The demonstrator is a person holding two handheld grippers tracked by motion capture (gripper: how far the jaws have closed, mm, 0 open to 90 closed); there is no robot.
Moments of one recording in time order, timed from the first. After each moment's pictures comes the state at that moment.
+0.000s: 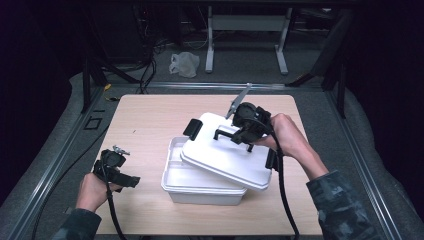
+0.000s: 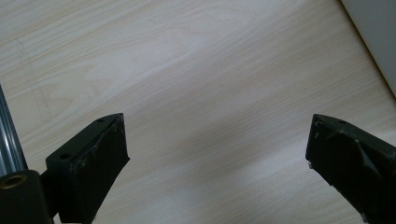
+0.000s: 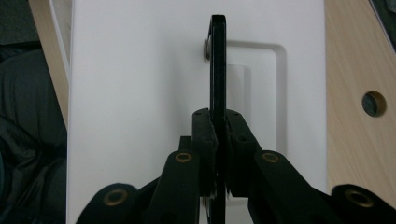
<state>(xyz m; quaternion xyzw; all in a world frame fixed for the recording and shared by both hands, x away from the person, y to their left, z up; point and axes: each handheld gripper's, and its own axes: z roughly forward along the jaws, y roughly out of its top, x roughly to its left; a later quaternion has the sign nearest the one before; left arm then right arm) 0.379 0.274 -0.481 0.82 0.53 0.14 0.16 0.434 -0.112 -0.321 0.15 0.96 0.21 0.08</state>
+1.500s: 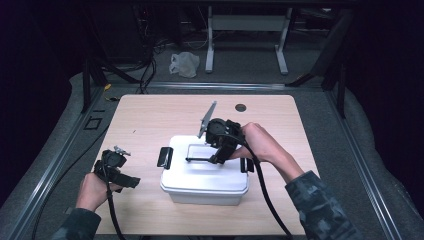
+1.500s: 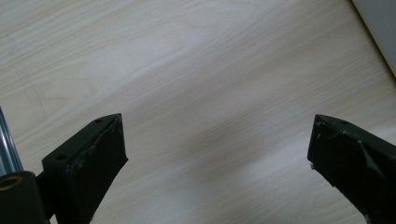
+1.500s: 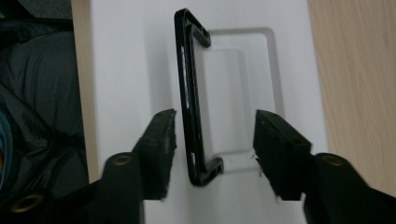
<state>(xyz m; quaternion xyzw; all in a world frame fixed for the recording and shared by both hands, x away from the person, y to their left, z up) 0.381 0.275 -0.485 0.83 0.52 0.14 0.16 0.423 -0.061 -0.350 0.06 0.98 0.19 0.05</state>
